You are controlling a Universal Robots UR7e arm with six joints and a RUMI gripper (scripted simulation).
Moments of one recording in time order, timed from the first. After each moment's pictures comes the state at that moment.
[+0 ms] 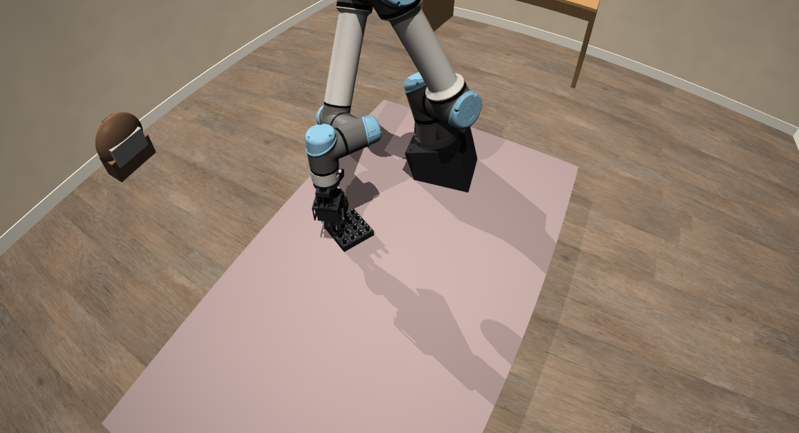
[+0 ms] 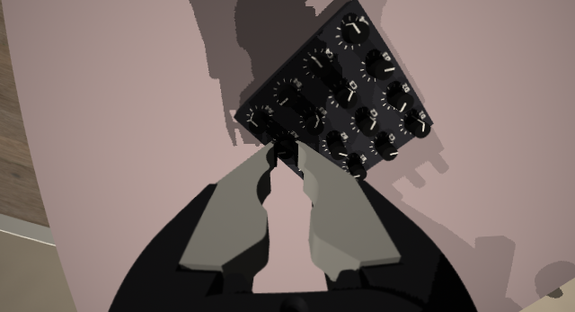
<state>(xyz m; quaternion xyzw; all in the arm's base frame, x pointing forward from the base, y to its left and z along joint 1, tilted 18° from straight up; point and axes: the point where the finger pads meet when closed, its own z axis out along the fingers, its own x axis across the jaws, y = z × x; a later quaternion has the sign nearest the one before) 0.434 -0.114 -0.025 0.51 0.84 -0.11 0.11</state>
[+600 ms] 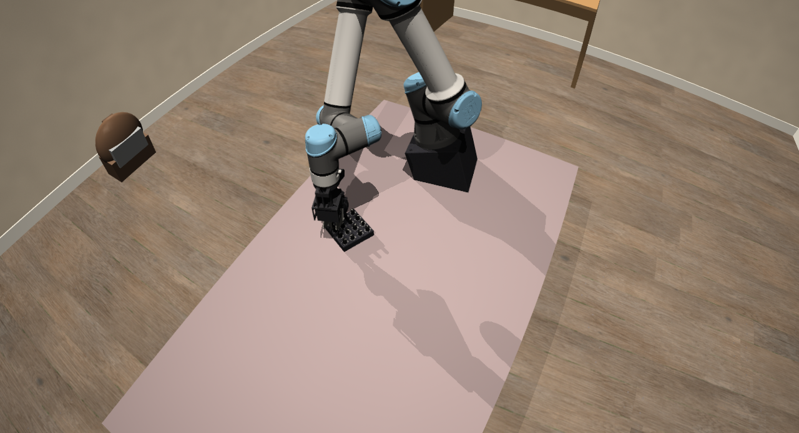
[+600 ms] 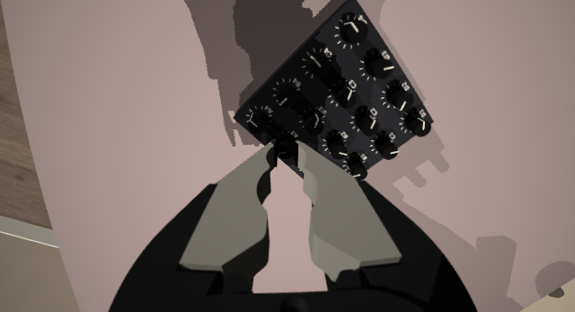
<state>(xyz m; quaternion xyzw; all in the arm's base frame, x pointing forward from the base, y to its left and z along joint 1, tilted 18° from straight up) 0.434 -0.114 -0.025 0.52 0.84 -0.10 0.11</state>
